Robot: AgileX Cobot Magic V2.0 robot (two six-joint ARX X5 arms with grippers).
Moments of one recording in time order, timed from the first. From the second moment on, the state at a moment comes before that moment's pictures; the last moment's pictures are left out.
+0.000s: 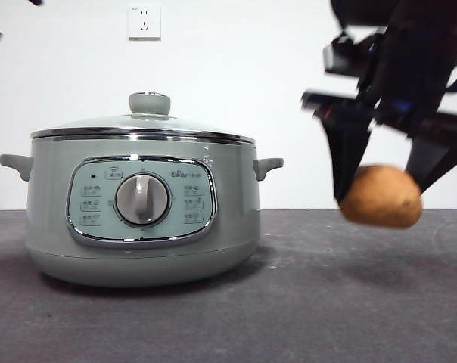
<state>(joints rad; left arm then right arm) -0.11 0.83 0.85 -0.49 0.44 -0.09 0.54 1.45 1.02 -0.72 0.06 0.33</state>
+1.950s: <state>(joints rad) -0.47 1.23 1.10 -0.34 0.10 -0.10 0.54 1.21 1.02 -0.81 0.06 0.30</state>
